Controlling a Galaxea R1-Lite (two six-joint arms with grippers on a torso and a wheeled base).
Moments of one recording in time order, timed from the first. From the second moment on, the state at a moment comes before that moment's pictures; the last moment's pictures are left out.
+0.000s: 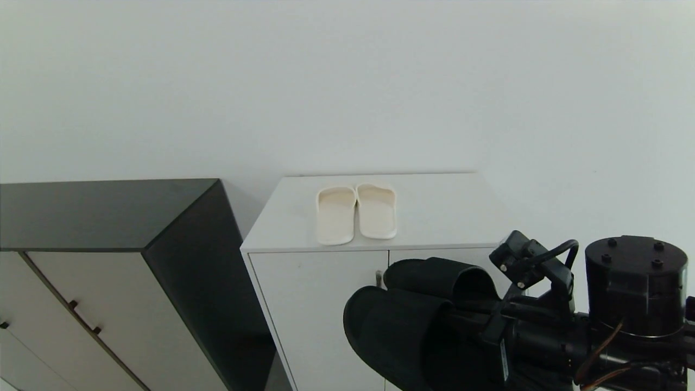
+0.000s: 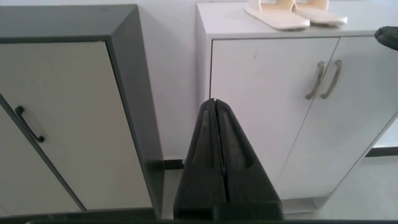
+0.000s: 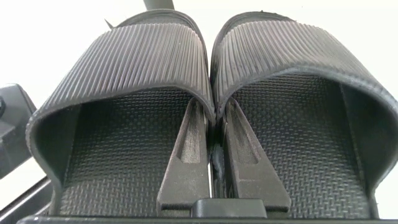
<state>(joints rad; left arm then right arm) 0.00 0.00 0.00 0.00 -0.01 0.00 0.78 1.53 -0.53 -0.68 0.10 0.06</state>
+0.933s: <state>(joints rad) 0.00 0.00 0.00 0.00 -0.01 0.00 0.80 1.51 -0.47 -0.69 0.10 0.01</state>
